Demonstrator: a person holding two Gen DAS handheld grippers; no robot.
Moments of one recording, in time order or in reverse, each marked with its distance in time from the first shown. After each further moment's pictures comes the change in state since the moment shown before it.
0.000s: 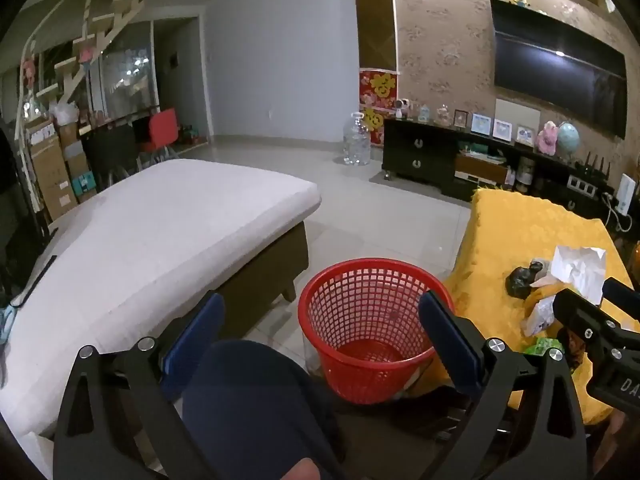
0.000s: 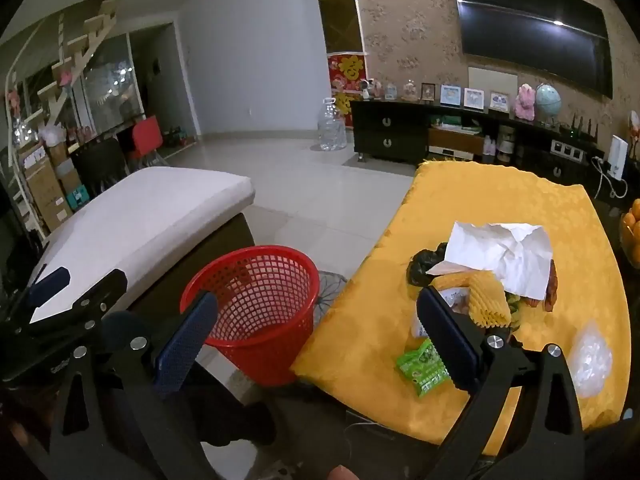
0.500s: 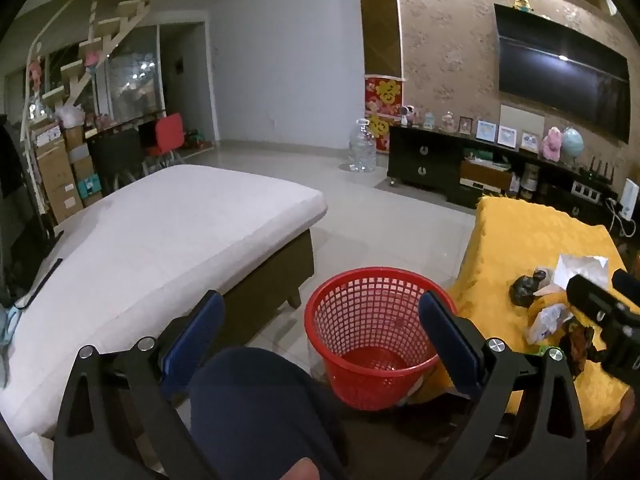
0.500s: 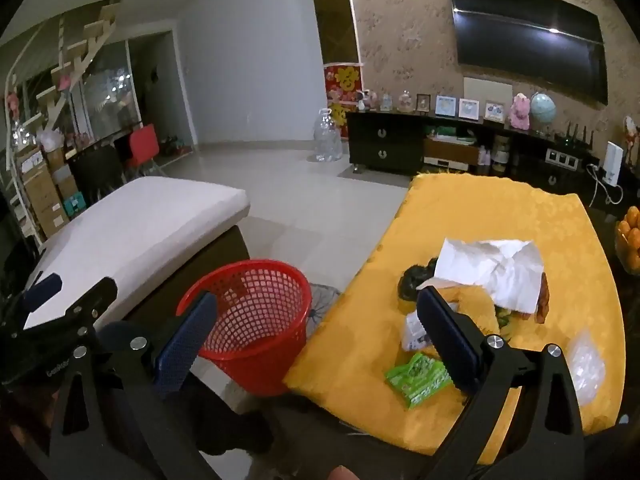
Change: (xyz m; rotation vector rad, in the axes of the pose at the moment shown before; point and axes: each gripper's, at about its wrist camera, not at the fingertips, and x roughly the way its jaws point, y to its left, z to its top) left arm -0.011 0.003 0.009 -0.002 -0.034 0.025; right arm -0.007 -0.007 0.020 -0.002 -0.039 -0.015
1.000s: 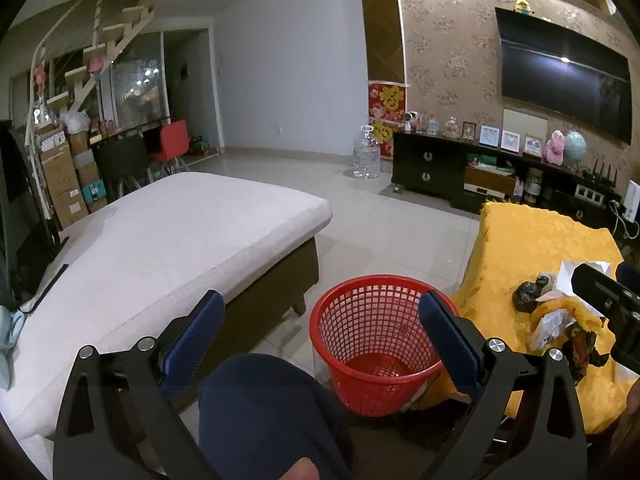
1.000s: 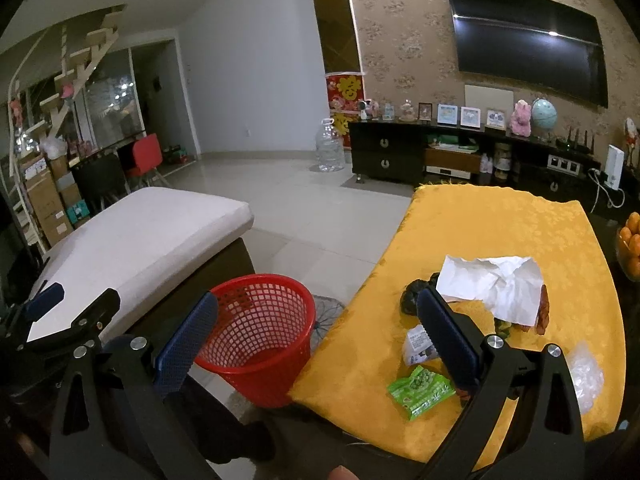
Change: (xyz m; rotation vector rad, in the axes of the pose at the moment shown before) left arm -0.001 0.001 0.000 -0.006 -0.020 0.012; right arm -0.006 0.004 -0.002 0.002 -0.033 0.010
